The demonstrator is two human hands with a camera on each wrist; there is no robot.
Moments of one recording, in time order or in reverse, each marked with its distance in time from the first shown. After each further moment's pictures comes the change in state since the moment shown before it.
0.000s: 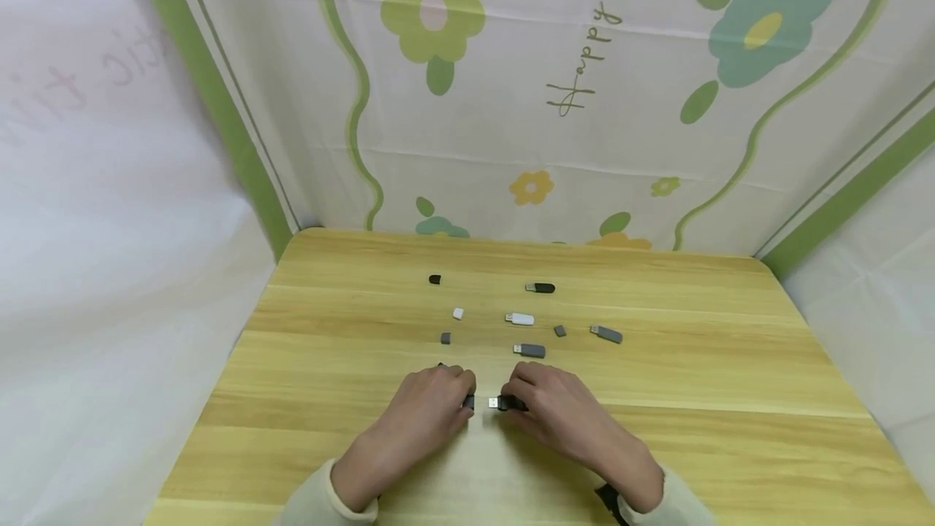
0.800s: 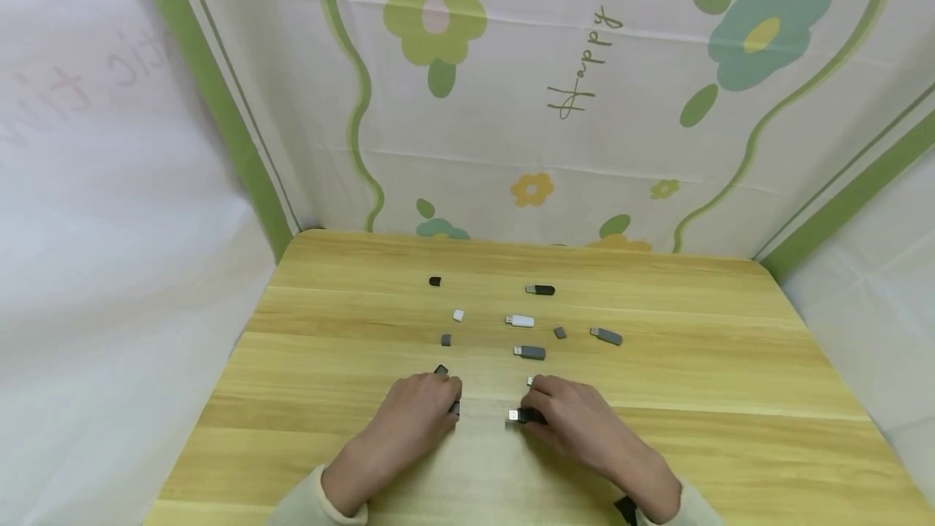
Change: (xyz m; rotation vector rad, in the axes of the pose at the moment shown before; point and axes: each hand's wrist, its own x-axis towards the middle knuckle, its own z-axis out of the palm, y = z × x) left_hand -0.013 -0.011 0.008 -0.001 0.019 -0.035; right_hand -0.025 0.013 0.008 -0.015 -0.050 0.032
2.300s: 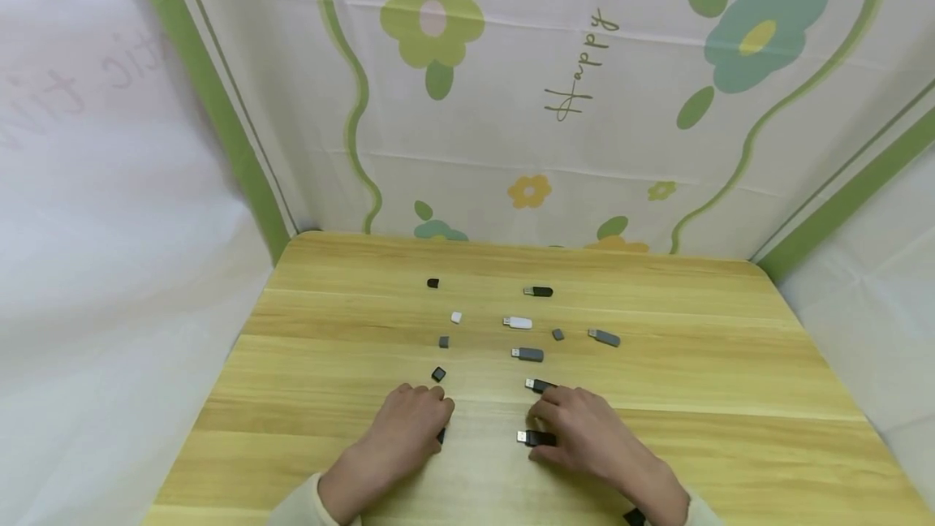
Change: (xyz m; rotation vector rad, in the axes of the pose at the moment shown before) left_hand -0.009 -0.004 0.010 0.225 -0.163 0.060; right_hand -0.017 0.010 0.003 0.039 -0.154 0.105
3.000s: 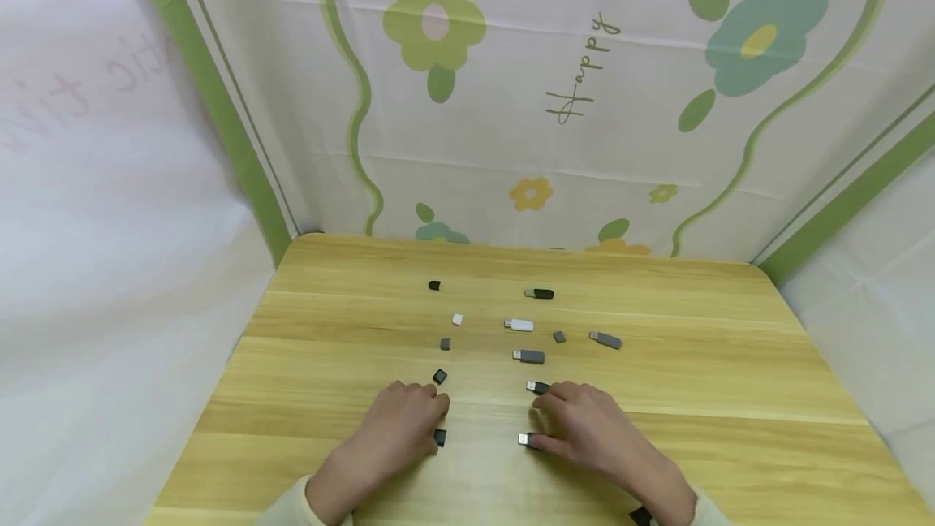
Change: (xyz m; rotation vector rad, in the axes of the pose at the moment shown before) left_hand -0.007 -0.013 -0.008 -0.107 0.036 -0.013; right_hand -0.001 0.003 -0.001 -0.069 0.151 -0.035
